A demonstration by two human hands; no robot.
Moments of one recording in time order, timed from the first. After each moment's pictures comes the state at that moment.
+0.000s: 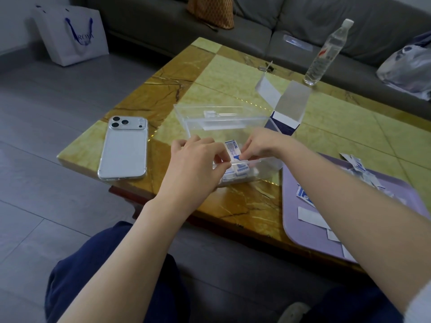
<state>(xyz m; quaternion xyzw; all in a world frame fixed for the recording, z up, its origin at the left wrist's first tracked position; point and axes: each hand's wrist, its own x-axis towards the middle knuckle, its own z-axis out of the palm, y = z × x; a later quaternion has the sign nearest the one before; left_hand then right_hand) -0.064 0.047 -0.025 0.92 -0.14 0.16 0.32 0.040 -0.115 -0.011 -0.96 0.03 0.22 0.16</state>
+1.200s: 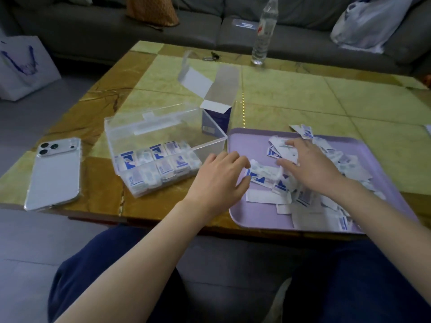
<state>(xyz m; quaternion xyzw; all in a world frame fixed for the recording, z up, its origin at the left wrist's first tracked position) -0.062 -0.096 -0.047 0.90 -0.36 0.11 0.20 -0.067 -0.321 -0.044 -0.98 0.08 -0.03 0.16</state>
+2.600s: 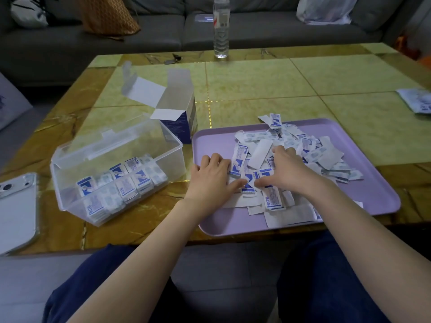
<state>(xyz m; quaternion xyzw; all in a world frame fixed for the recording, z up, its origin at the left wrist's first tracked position) -0.040 -0.164 -0.071 0.95 -0.30 -0.03 0.10 -0.086 -0.329 -0.044 -0.95 0.21 0.10 0.22</state>
